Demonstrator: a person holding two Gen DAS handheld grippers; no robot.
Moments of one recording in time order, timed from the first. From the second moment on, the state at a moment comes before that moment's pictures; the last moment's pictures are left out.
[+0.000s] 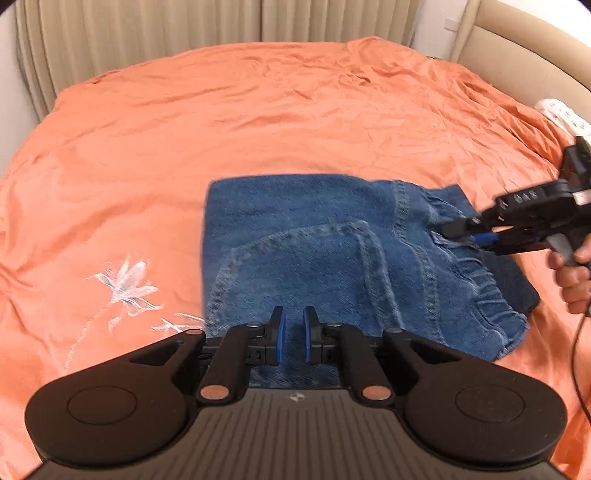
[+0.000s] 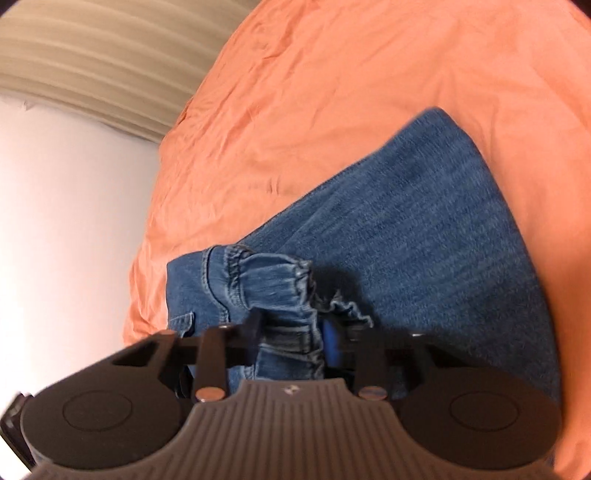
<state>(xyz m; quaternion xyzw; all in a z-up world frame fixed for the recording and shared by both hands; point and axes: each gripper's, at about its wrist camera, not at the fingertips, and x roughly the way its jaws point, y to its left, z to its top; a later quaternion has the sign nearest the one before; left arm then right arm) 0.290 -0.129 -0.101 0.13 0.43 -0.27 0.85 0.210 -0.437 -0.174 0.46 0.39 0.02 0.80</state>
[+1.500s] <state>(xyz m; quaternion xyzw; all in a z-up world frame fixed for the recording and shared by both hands) 0.374 -0.167 -0.123 0.06 0.42 -0.26 0.87 0.242 -0.442 -0.086 0.12 0.41 -0.08 0.90</state>
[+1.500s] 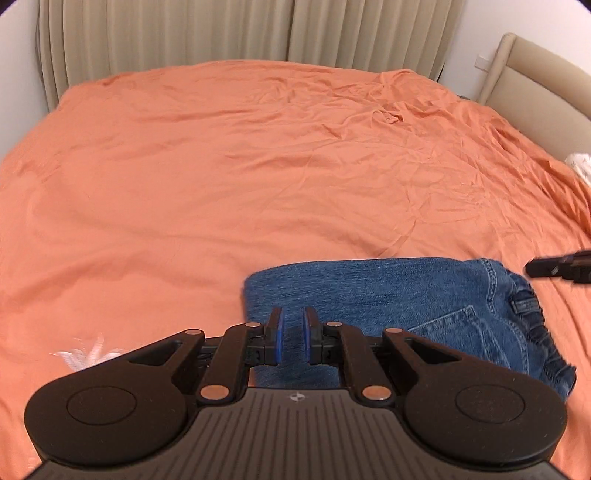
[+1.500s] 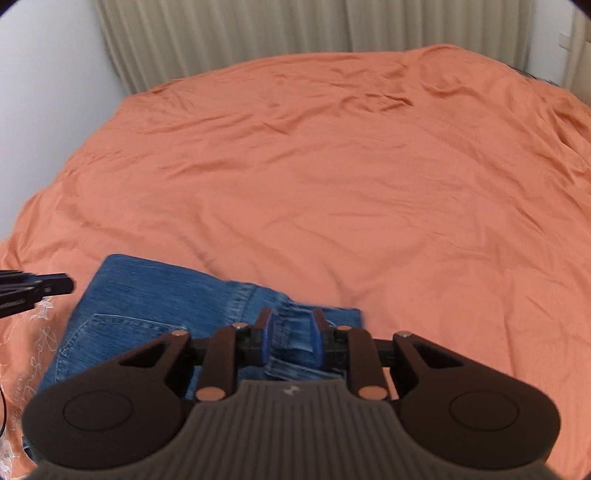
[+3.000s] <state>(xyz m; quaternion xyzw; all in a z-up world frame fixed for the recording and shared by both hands) 0.248 -0.118 -0.151 0.10 0.46 -0.25 0.85 0.145 -0.396 -0.153 0.10 0.42 -0.09 0.90</state>
